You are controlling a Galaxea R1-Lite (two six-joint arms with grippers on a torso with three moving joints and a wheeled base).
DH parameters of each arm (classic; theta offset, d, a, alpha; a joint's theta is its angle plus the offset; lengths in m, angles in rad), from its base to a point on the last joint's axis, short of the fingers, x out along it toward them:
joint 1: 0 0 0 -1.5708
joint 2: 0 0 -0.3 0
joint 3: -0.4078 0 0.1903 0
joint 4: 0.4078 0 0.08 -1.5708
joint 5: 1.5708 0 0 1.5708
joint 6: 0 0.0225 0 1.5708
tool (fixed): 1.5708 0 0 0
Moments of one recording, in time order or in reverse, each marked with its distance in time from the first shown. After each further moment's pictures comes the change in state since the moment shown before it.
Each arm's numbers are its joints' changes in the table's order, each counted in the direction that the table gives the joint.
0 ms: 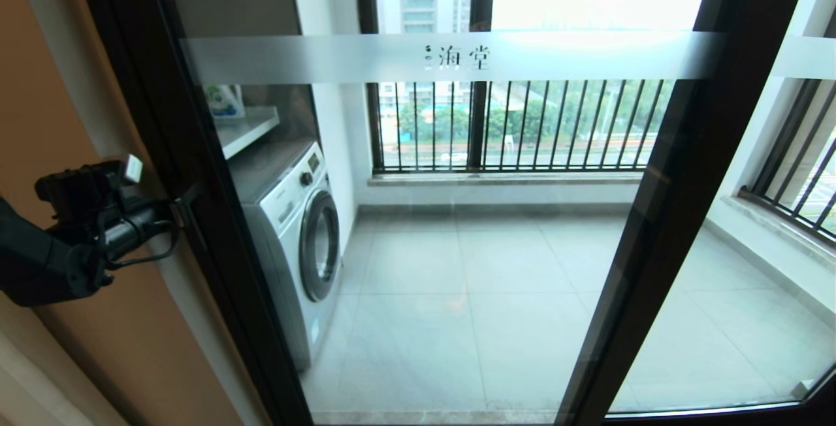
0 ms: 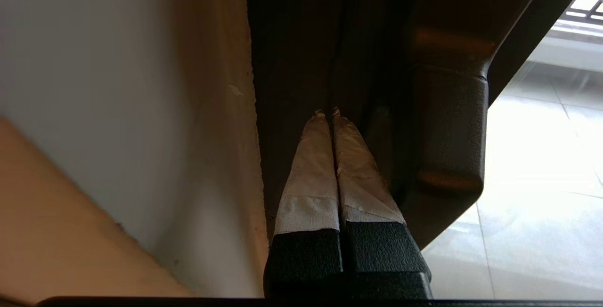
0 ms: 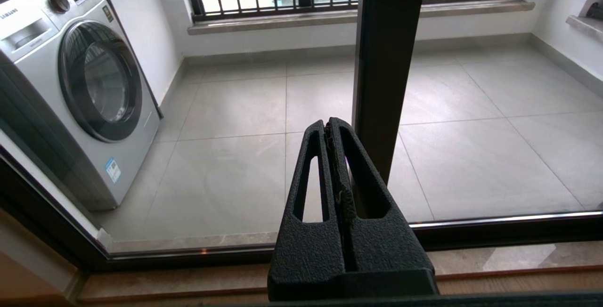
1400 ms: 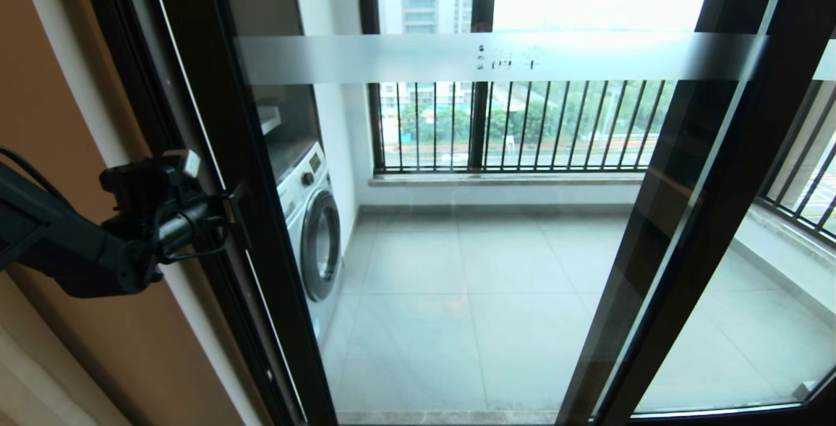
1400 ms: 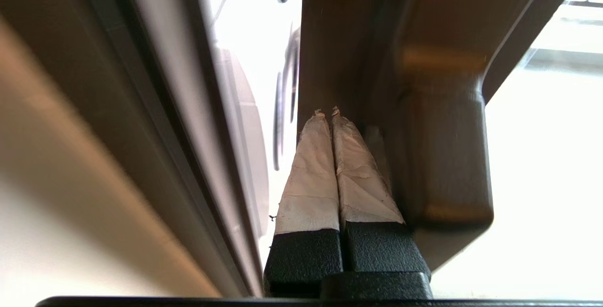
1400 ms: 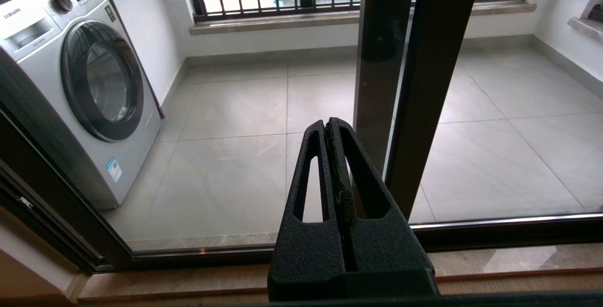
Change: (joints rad) left arm -0.214 -0.011 0.015 -0.009 -0.069 -0.003; right arm 0.000 0.000 0.000 0.000 0.000 0.000
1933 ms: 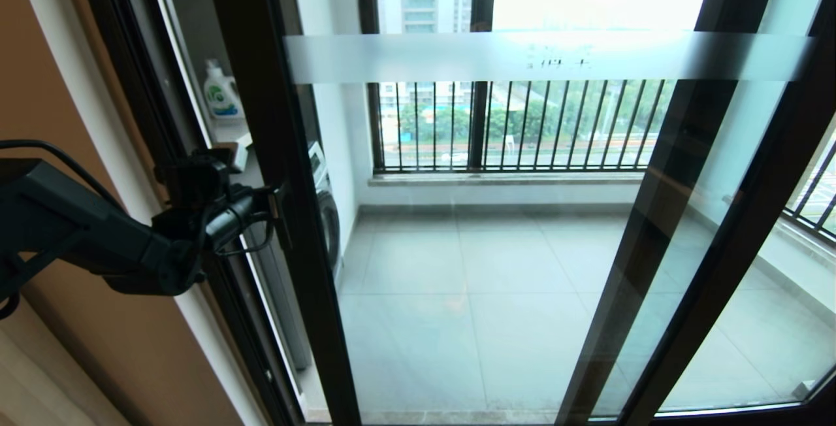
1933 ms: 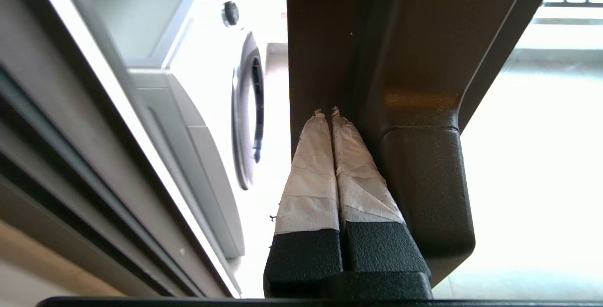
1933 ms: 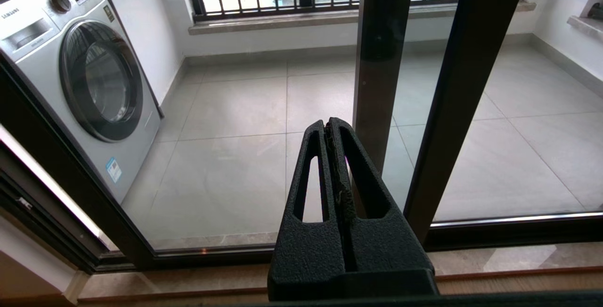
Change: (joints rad) left arm -0.171 -0.015 0.004 -0.029 -0.106 0.004; right arm 0.000 0.000 0.000 0.000 0.000 0.000
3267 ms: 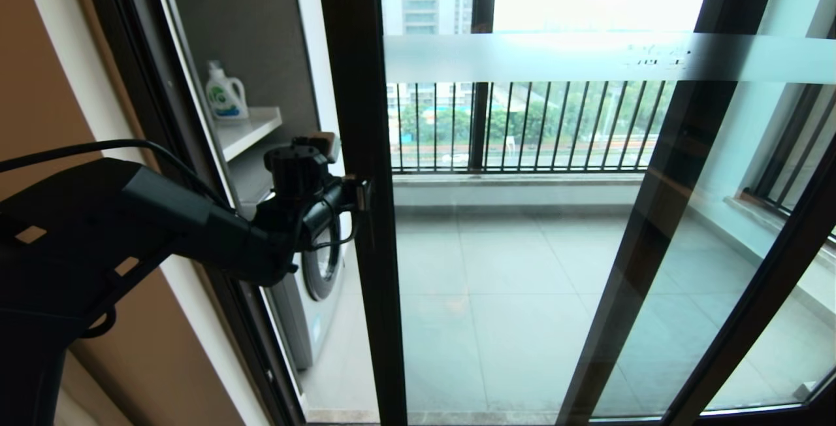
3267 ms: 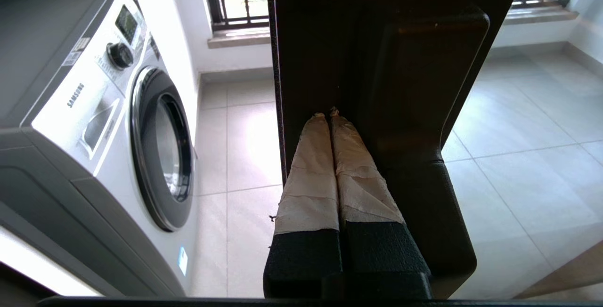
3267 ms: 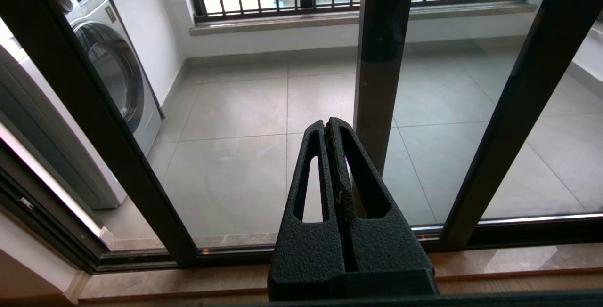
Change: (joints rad) left arm -0.306 0.098 -0.216 0.084 -0.117 -0.002; right arm 0.000 0.000 0.000 0.000 -0.001 0.001
